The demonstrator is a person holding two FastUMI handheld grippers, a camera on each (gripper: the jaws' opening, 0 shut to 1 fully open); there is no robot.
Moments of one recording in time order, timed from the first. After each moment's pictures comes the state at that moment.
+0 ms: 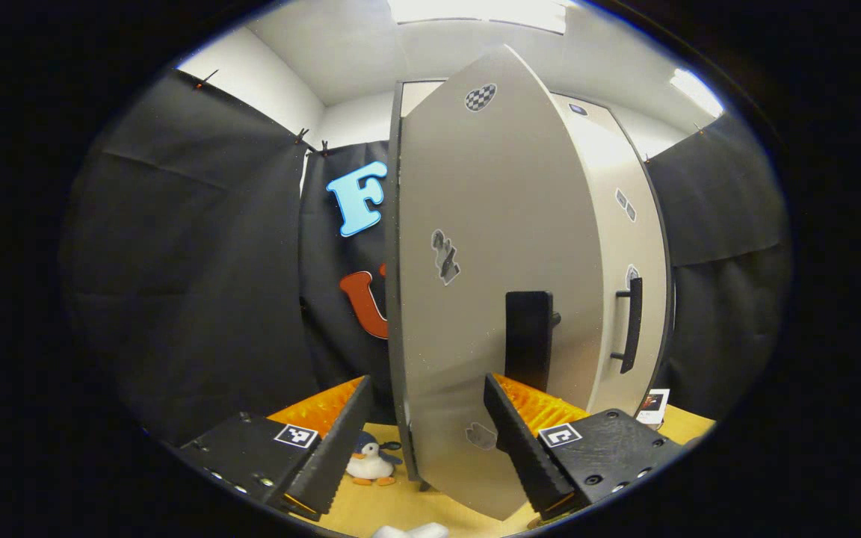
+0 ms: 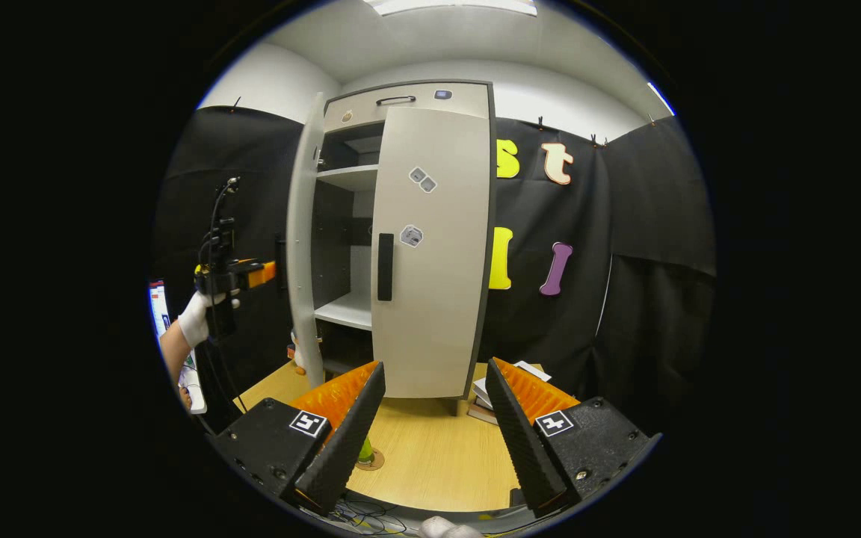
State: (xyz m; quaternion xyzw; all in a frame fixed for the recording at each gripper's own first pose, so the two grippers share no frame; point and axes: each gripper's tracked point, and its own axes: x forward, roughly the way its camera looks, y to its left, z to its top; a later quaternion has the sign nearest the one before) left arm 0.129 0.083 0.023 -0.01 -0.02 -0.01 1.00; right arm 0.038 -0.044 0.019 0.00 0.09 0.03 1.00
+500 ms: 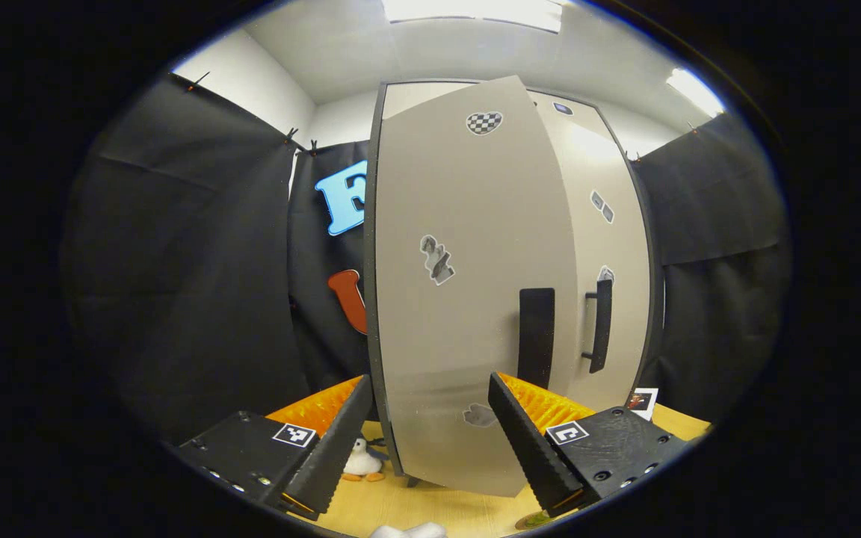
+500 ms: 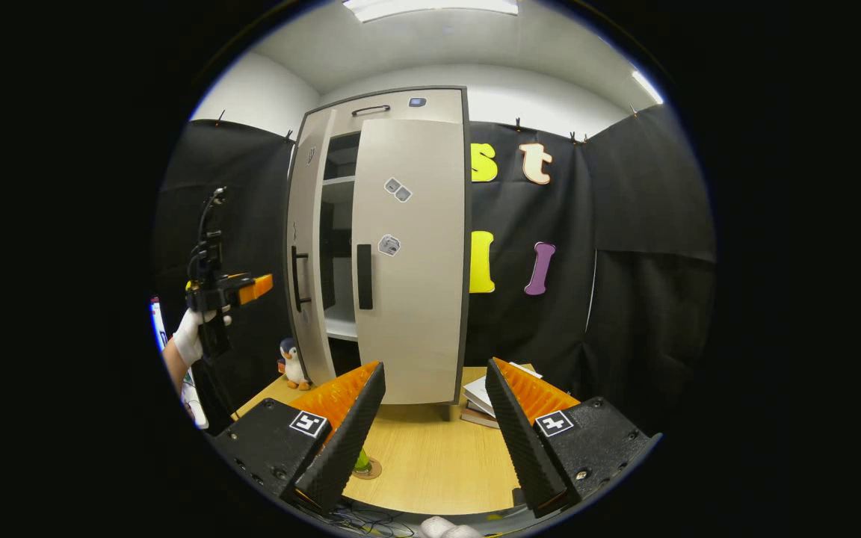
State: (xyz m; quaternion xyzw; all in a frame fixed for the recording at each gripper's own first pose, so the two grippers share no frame) left arm 0.103 0.067 0.027 0.00 -0.01 -0.03 1.00; right arm 0.045 -0.050 0.022 0.03 0.08 0.00 1.00
